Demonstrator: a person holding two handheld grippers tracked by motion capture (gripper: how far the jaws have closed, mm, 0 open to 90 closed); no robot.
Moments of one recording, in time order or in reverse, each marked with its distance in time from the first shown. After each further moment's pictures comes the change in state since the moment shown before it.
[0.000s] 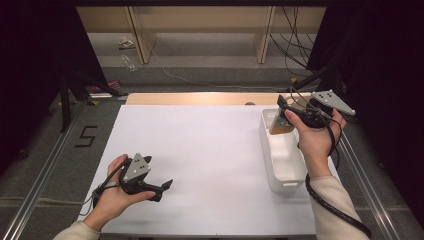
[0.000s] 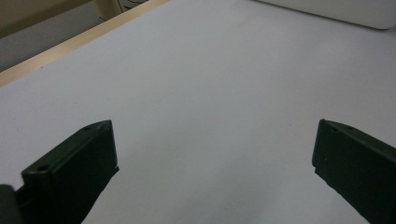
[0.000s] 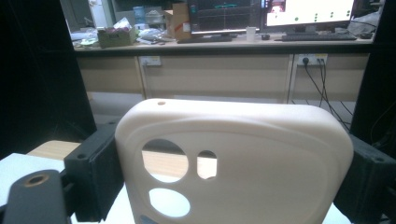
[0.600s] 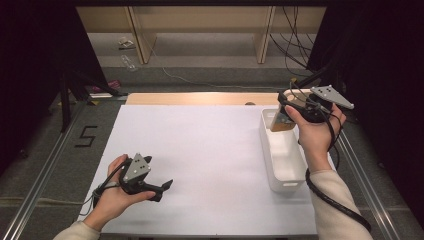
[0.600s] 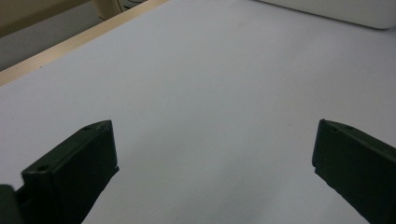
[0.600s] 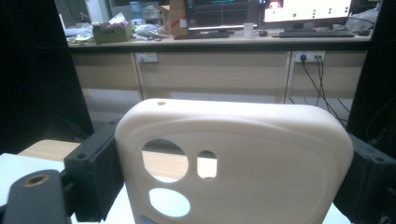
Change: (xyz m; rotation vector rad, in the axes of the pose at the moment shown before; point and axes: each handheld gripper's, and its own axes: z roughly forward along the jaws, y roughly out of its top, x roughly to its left) left arm 0.000 0.000 0.000 0.001 -0.002 -0.002; right arm -0.005 0.005 0.011 0.019 -0.011 -0.003
